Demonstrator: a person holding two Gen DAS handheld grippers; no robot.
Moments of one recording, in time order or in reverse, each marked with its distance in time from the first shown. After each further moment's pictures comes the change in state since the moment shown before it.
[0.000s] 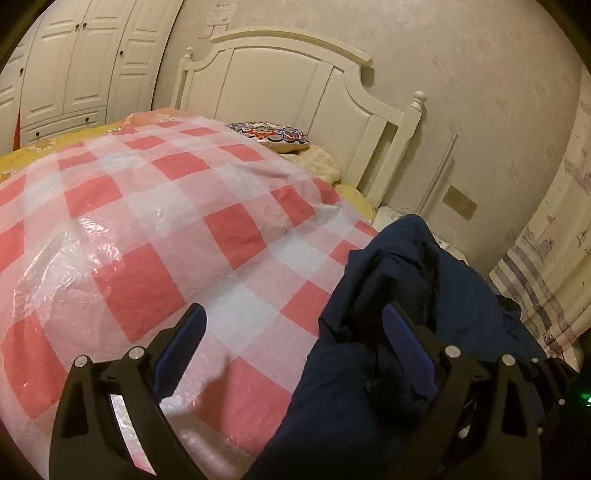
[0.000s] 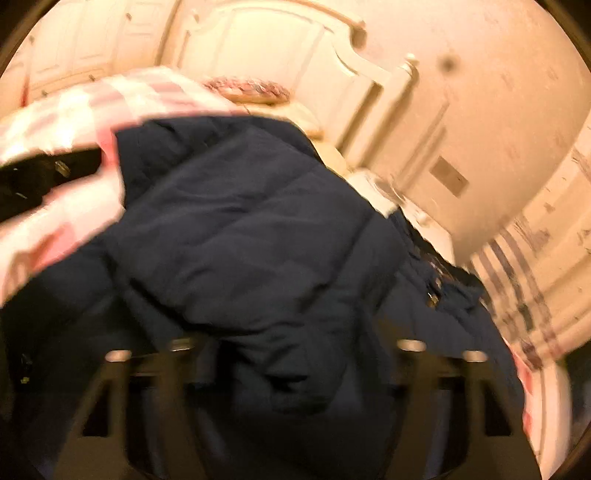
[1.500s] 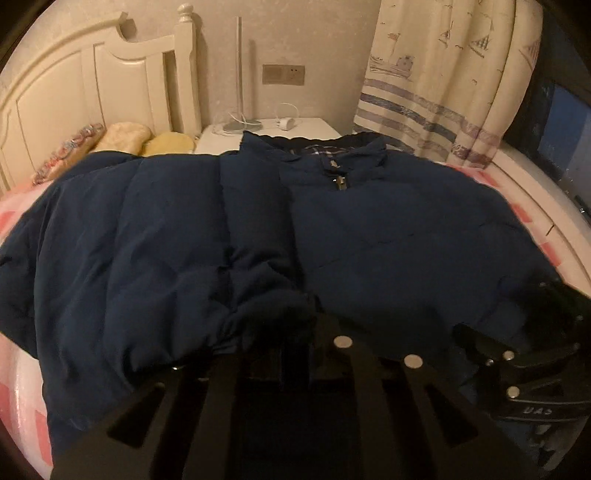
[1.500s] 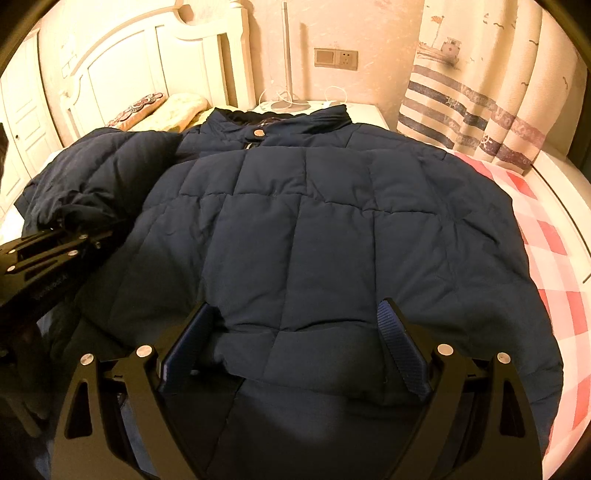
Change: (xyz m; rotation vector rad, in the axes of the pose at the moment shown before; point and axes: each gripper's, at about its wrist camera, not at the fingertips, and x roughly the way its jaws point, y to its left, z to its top) left arm 0.047 -0.203 -0.071 0.643 0.313 -0.371; right arm -0.012 -0.155 -0.134 0.581 0.193 0.002
